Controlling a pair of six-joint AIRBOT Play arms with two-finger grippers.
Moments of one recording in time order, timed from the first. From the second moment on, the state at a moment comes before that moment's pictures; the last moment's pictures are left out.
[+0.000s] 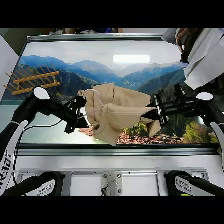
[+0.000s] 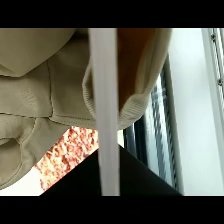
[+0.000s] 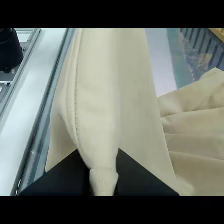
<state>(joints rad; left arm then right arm) -0.11 -1.29 1.01 0.84 -1.52 0.03 -0.13 -1.28 0.91 -0.27 1.62 -0.40</state>
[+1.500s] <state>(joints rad) 0.21 -1.03 1.01 0.84 -1.39 -0.66 -0.13 -1.26 0.91 -0.23 1.63 -0.33</state>
